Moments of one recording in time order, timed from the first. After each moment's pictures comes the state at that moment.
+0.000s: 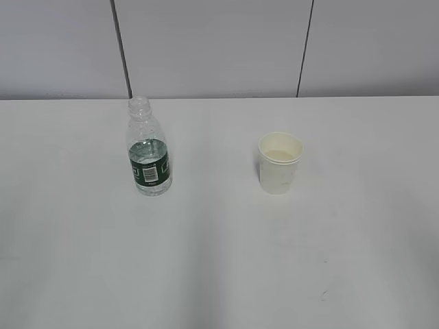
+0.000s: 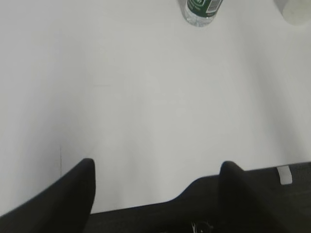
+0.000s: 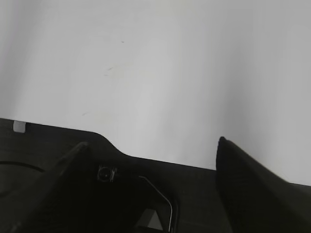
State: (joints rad) left arm -0.02 0.25 -0.56 -0.15 1.18 0.04; right arm -0.14 0.46 -0.63 0.24 1.25 -0.27
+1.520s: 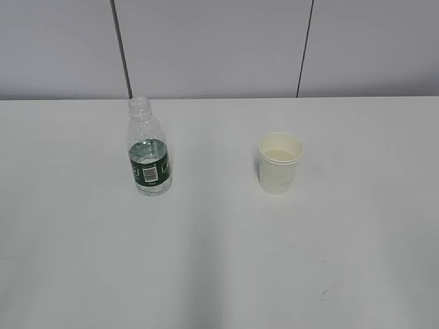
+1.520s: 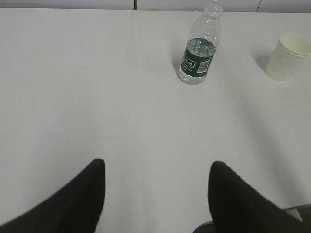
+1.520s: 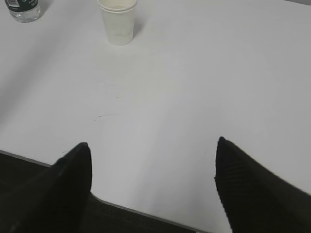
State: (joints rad) left arm -0.03 0.00 -0.53 -0.14 1.11 0.05; right arm -0.02 -0.02 -0.50 0.15 1.17 -0.28
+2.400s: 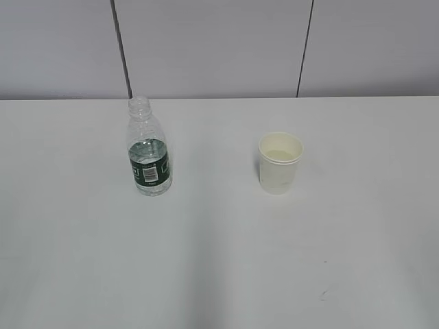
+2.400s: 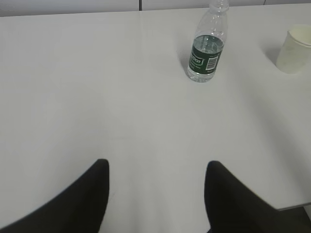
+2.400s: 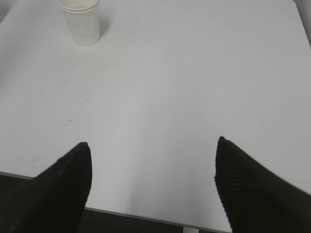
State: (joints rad) left arm -0.03 0.00 -0.53 -0.11 1.11 0.09; right arm -0.02 -0.02 -0.50 0.04 1.15 -0.20
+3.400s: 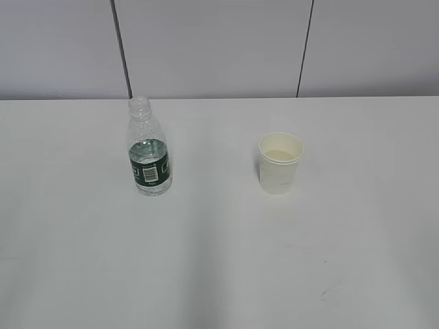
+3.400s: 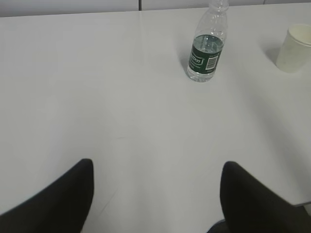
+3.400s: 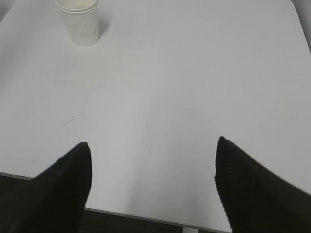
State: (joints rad) left arm -0.03 0.00 -0.53 -0.11 1.11 0.09; right arm -0.02 -0.02 -0.50 0.04 1.15 -0.20
